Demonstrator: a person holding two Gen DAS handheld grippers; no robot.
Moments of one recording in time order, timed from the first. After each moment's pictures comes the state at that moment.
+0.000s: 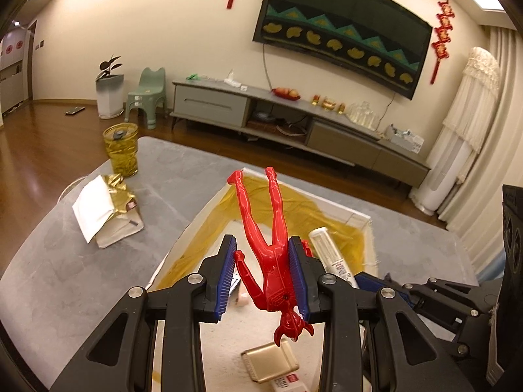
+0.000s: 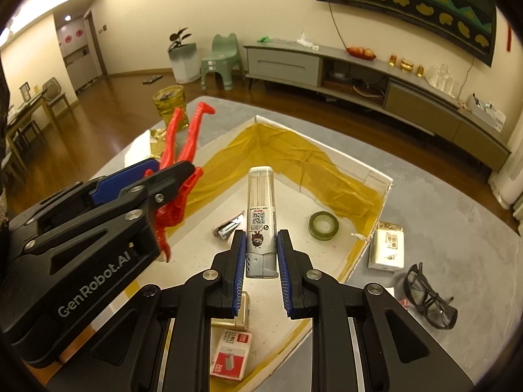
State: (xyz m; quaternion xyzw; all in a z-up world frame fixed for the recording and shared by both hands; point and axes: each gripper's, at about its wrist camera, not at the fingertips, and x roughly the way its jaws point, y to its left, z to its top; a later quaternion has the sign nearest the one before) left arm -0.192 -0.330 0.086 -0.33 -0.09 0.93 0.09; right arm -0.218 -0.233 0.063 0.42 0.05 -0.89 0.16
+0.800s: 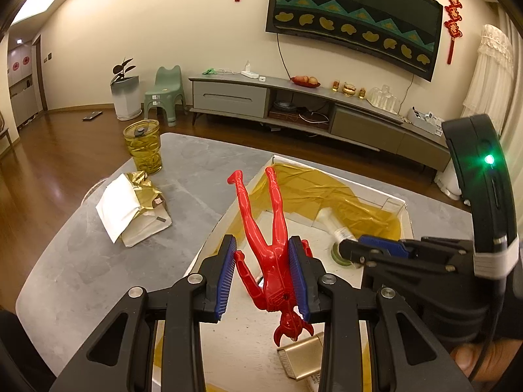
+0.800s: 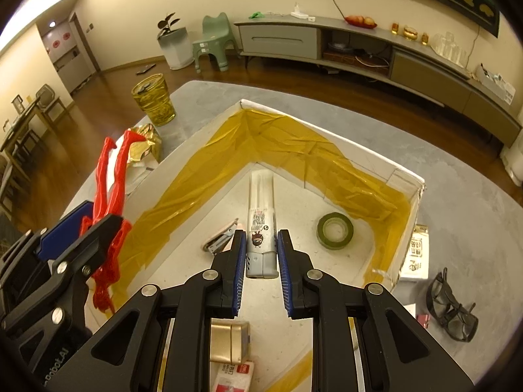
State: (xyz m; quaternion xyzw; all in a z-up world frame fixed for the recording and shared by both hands) left arm -0.199 -0.338 0.074 -0.35 -0.04 0.93 0.05; right arm -0.284 -0.234 0.036 0.47 0.01 -0.87 0.16
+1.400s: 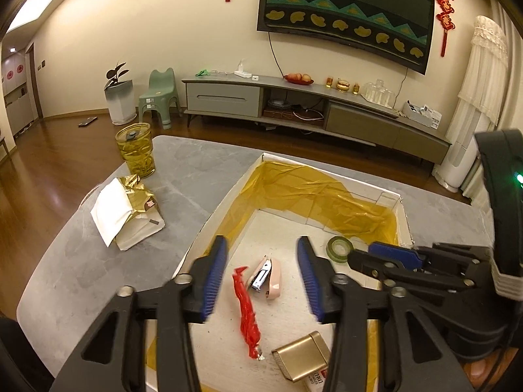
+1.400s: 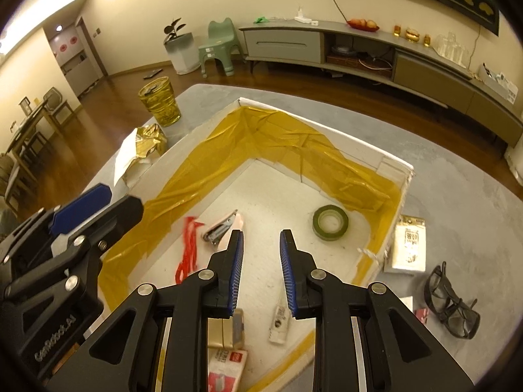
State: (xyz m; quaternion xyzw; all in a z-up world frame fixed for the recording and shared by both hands) left arm -0.200 -0.326 0.072 -0.35 -0.03 0.93 0.06; right arm -0.263 -0.213 0.037 0.46 0.00 -0.87 0.17
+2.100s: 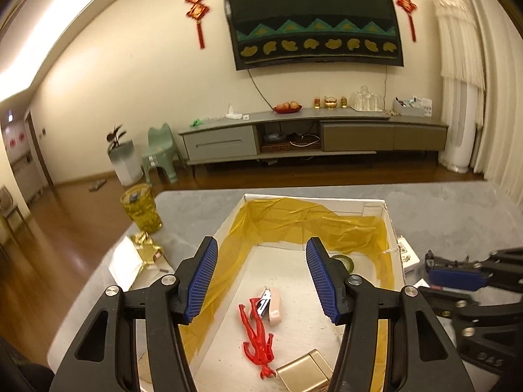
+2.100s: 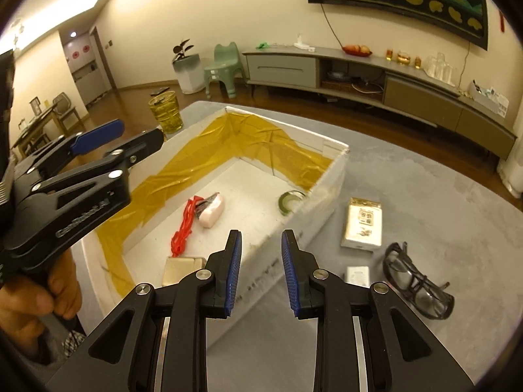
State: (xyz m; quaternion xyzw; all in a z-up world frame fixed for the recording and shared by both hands) left arm -0.176 -0.271 0.088 -0.26 0.09 0.96 0.05; right arm -0.187 -0.146 0.049 0.40 0.01 -0.90 0.18
